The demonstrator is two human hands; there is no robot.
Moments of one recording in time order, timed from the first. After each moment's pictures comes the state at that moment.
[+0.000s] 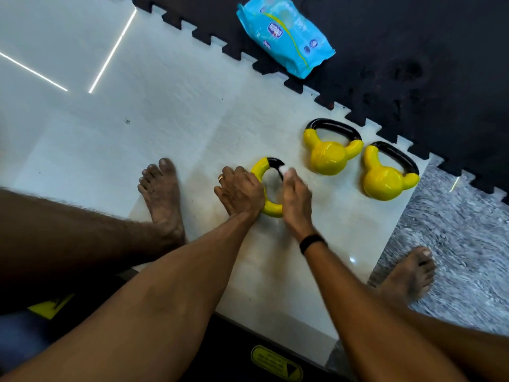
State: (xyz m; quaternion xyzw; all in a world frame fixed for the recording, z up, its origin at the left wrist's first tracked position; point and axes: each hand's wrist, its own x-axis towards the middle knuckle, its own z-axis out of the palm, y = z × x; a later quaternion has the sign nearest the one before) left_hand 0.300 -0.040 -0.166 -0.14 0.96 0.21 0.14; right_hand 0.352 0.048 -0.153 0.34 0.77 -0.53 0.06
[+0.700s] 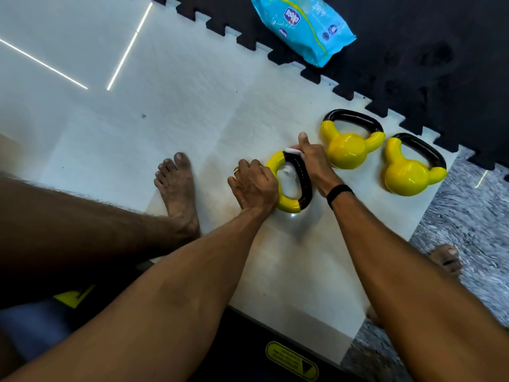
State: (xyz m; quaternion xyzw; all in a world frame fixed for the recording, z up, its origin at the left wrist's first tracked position) left_hand 0.300 -0.045 -0.169 -0.10 0.97 0.21 0.12; right_hand 0.278 0.090 -0.187 0.34 0.71 -0.58 0.21
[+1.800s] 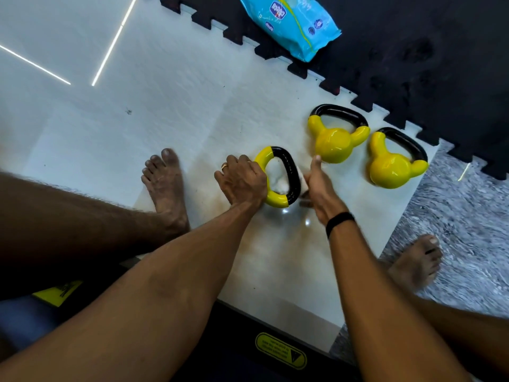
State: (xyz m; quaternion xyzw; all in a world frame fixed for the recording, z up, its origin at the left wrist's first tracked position) left_hand 0.300 -0.044 -0.172 -0.09 0.98 0.16 0.11; right_hand 0.344 0.093 -0.156 0.48 0.58 -0.60 0.25
